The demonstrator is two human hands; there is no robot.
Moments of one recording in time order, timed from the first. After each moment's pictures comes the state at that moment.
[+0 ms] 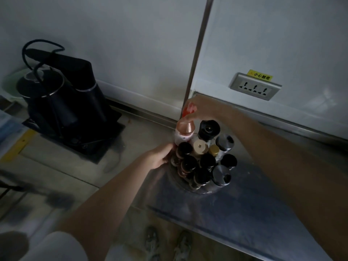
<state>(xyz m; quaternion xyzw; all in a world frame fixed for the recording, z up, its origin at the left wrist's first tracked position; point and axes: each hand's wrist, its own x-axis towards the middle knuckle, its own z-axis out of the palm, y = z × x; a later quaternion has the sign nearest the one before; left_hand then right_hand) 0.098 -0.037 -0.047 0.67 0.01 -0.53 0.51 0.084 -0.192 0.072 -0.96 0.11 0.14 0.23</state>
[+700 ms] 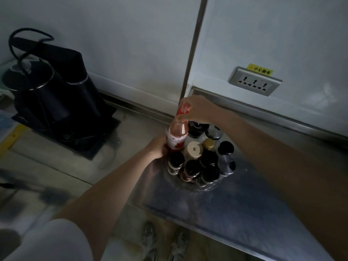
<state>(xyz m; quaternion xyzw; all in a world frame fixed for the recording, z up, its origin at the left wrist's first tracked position) 0.112 -0.045 -0.067 0.85 -0.25 -0.33 0.33 0.076 -0.186 0.060 -0.96 0.08 0.11 0.24</state>
